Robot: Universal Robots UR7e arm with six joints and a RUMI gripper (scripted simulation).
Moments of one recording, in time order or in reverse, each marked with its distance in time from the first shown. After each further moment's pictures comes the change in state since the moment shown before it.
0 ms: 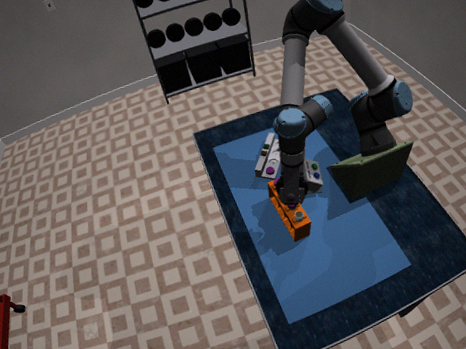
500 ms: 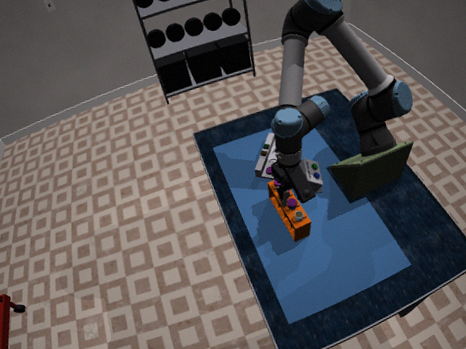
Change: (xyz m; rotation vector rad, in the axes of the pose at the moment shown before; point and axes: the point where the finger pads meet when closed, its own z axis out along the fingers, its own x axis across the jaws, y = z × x) arm 0.000 0.000 0.000 0.010 0.003 -0.599
